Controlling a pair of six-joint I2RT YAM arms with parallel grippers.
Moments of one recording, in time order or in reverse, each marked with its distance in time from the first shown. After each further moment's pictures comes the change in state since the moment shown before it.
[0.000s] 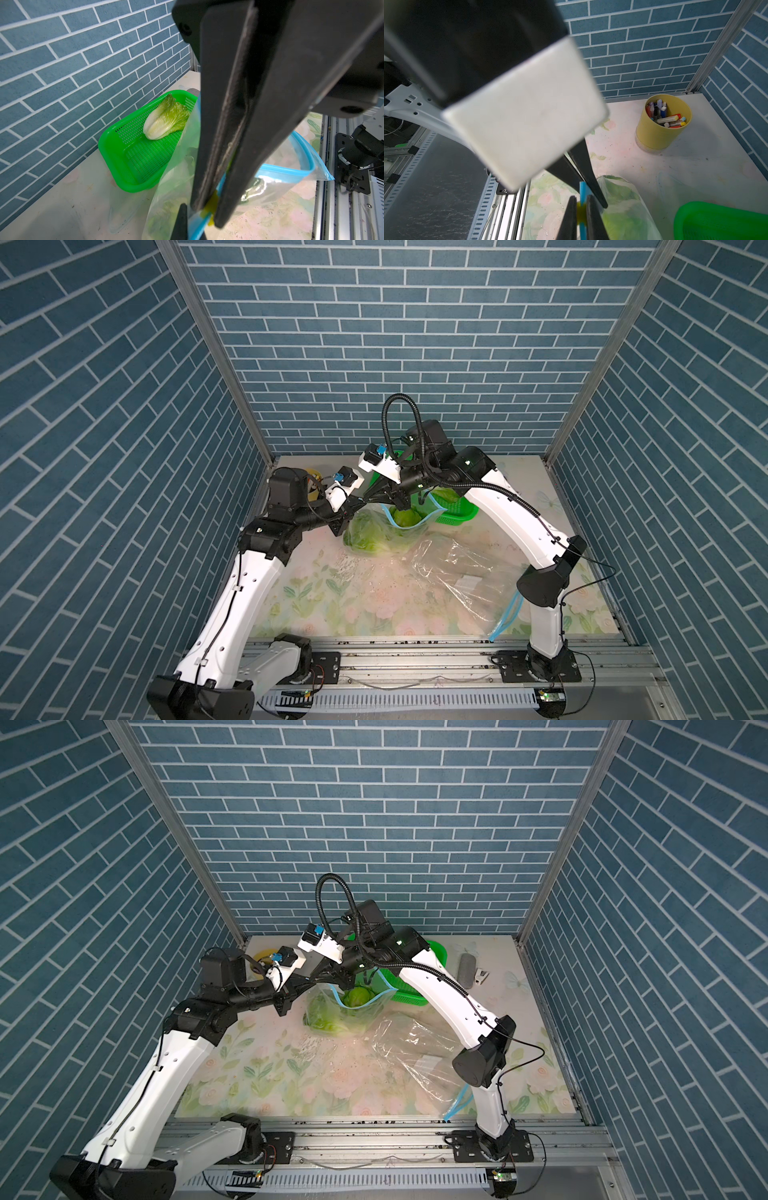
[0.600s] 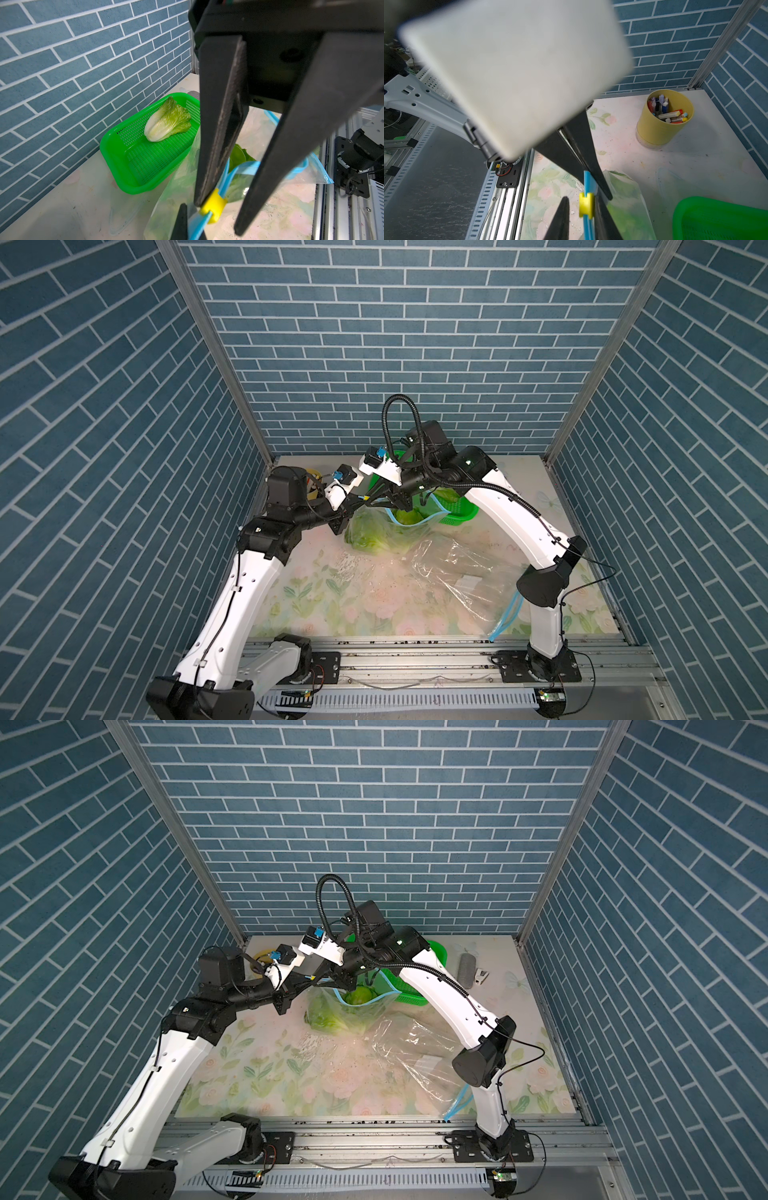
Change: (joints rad) left arm 0.000 0.000 0.016 -0.002 0.001 -0.018; right arm 0.002 0.004 0.014 -0.046 0.009 -0.041
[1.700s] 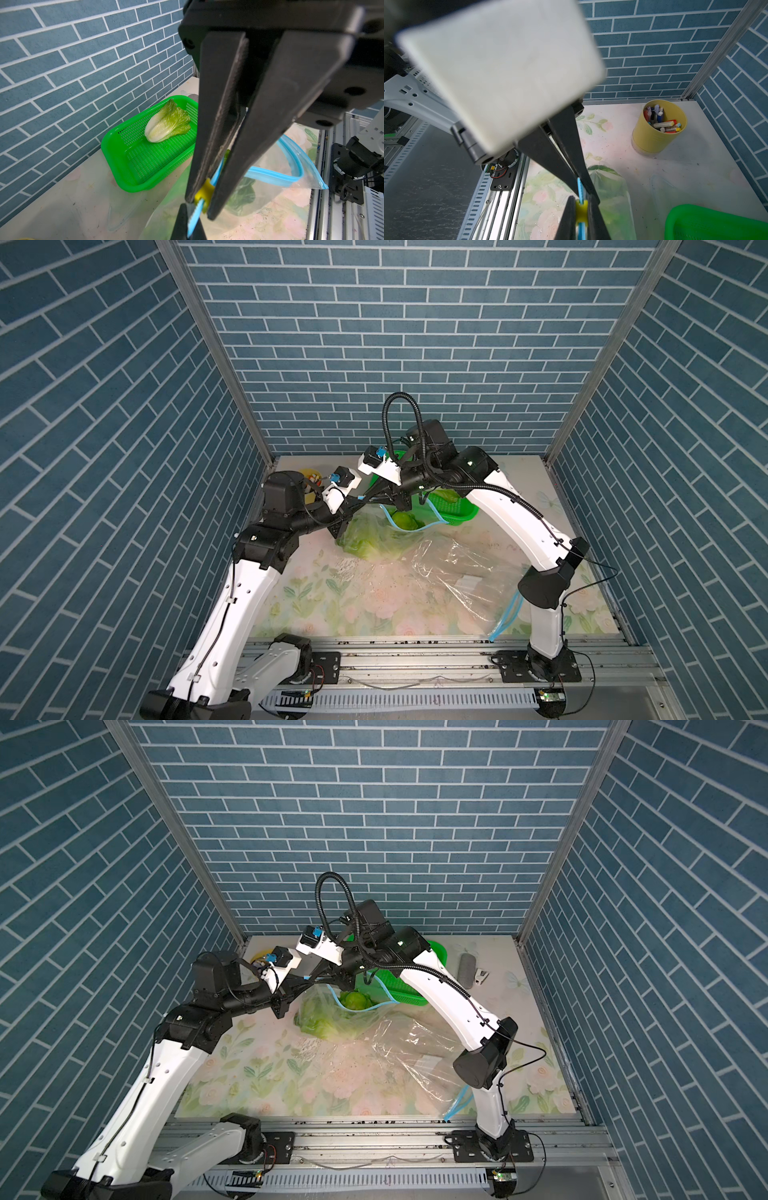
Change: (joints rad) left arm -0.011 -0.053 -0.015 -0.003 -0.028 -0.053; right arm -0.001 -0.023 -0.013 0.030 0.013 -0.014
